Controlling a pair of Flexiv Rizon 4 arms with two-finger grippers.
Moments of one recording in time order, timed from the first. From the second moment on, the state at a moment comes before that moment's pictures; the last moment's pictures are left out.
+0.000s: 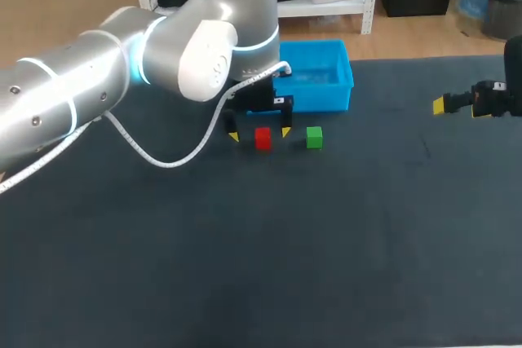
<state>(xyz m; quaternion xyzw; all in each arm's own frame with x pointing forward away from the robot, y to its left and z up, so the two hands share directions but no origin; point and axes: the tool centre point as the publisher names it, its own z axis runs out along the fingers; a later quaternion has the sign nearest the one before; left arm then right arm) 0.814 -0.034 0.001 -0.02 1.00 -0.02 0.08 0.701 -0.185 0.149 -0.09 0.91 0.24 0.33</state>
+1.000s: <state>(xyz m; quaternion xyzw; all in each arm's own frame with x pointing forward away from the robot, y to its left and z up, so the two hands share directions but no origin) 0.818 -0.039 -0.006 -0.02 1.00 -0.02 0.09 0.701 -0.185 0.149 -0.09 0.91 0.24 0.33</state>
